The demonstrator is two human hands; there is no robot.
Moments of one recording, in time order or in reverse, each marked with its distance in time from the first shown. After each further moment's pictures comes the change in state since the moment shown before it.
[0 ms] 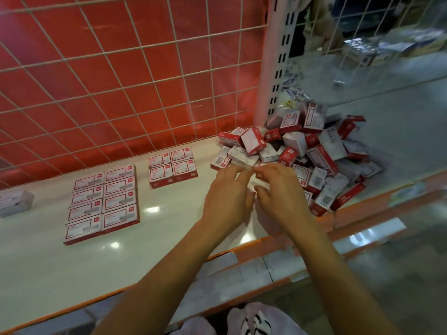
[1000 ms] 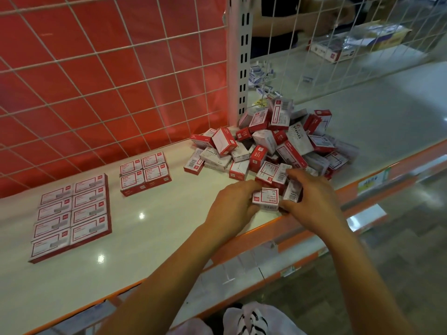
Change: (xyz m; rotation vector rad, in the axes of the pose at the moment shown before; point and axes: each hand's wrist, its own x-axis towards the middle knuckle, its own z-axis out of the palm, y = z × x) left_hand 0.008 0.043 0.033 -0.181 -0.127 0.165; right_hand -0.035 0.083 -0.049 -0.018 0.065 0.184
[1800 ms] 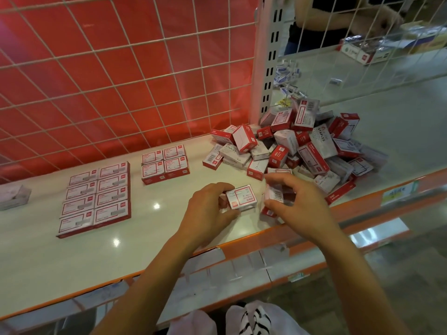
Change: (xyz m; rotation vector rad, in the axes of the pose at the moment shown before) left_hand -0.049 -0.037 -0.033 -0.135 0.081 -0.370; right_hand -0.009 -0.052 0.002 0.464 -0.213 -0.074
